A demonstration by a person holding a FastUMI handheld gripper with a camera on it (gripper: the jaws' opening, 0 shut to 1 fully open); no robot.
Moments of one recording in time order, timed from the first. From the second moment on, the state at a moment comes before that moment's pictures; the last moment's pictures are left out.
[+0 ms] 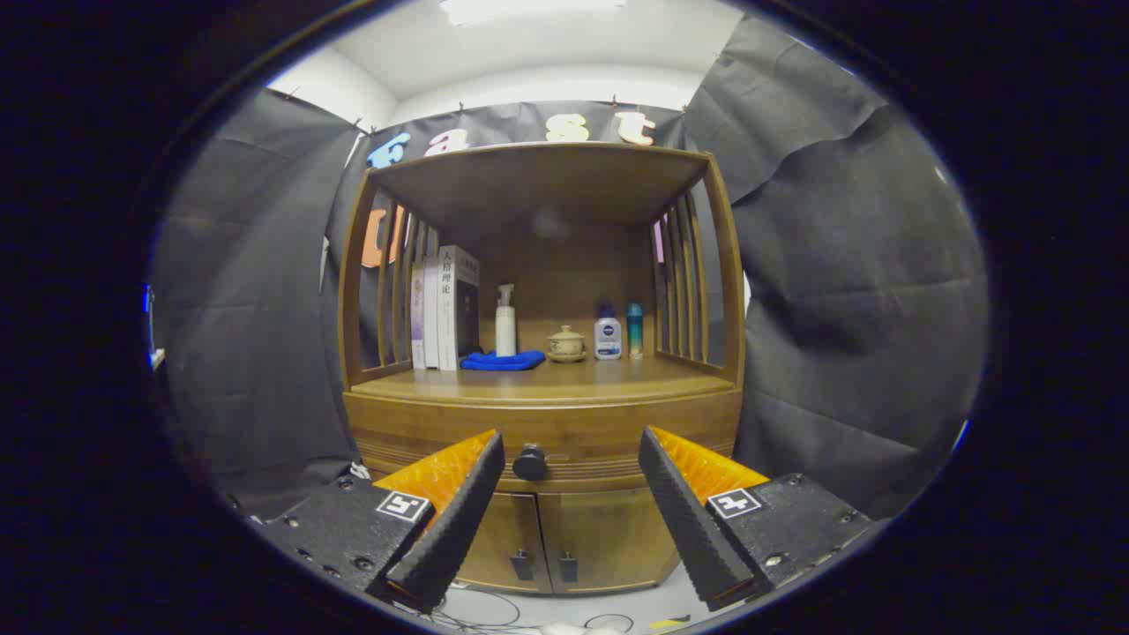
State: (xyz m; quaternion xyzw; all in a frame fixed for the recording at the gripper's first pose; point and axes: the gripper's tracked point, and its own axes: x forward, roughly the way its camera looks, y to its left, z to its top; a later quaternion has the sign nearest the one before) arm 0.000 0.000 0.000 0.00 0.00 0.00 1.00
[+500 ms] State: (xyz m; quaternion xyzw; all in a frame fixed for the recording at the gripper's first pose) arm -0.006 0.005 0.005 0.00 0.00 0.00 1.00
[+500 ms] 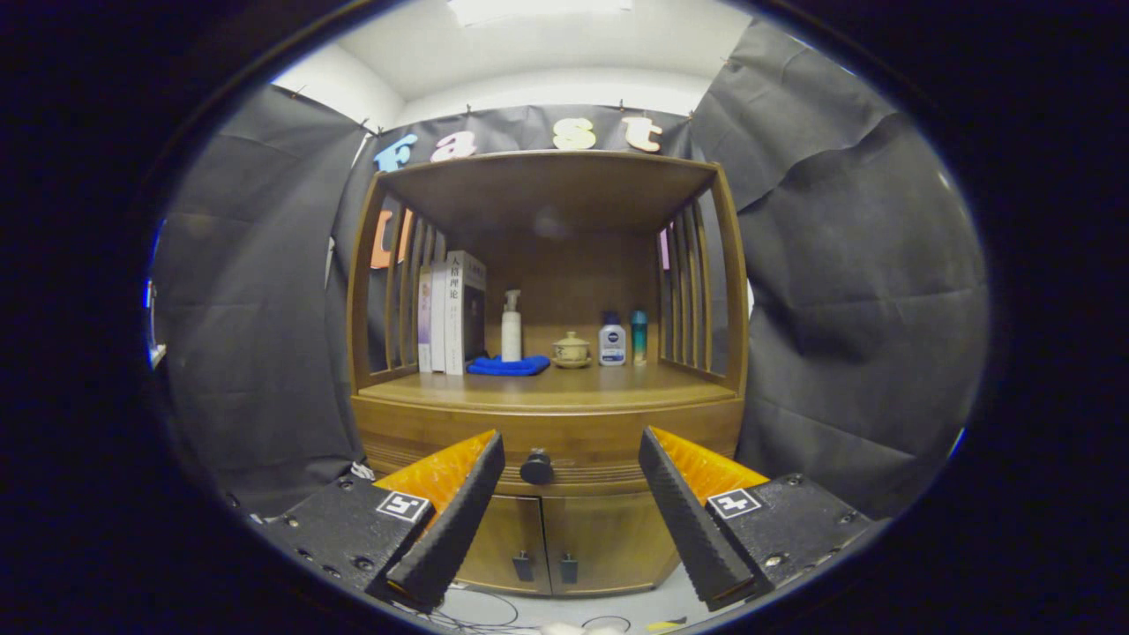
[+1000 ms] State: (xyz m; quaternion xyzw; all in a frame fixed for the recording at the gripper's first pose) arm -0.001 0.002 -0.001 0.00 0.00 0.00 1.00
